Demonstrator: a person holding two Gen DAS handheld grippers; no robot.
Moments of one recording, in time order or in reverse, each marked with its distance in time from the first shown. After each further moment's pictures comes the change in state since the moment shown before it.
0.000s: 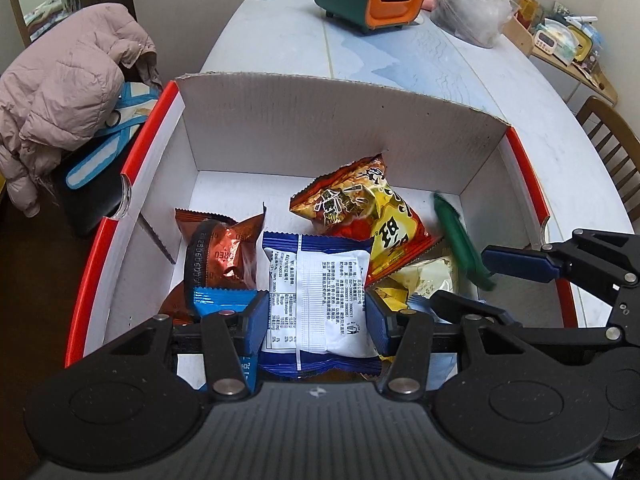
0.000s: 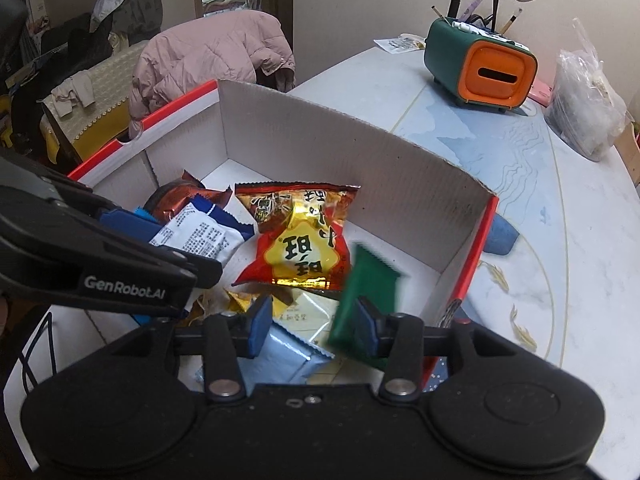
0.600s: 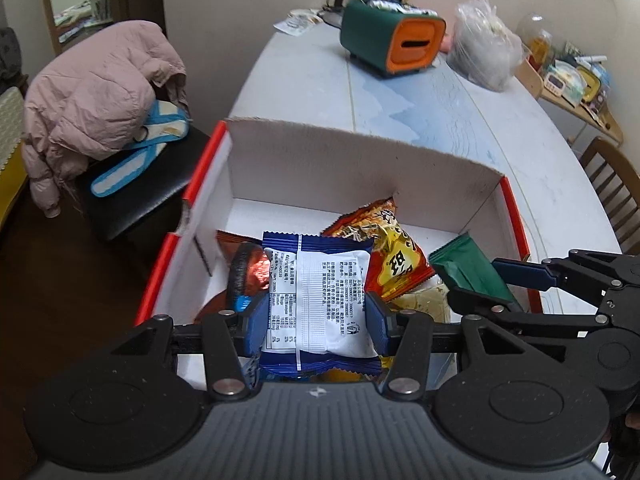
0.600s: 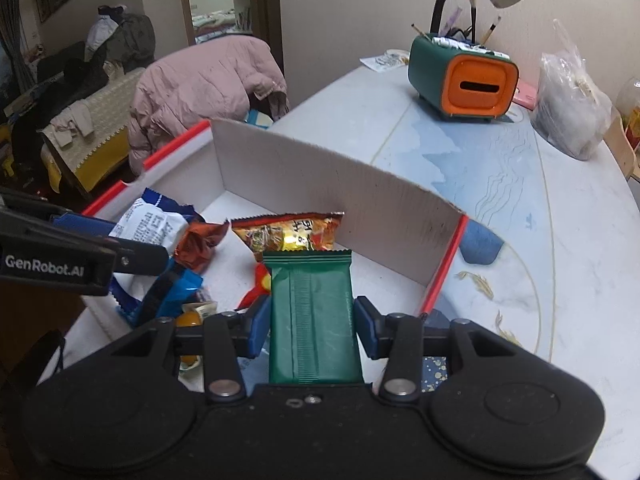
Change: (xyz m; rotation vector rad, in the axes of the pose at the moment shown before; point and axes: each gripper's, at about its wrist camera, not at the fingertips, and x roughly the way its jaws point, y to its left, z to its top) left arm -0.038 0.011 0.003 -0.067 -0.083 0.024; right arm -0.018 -0.010 0.006 0.049 -0.048 0.007
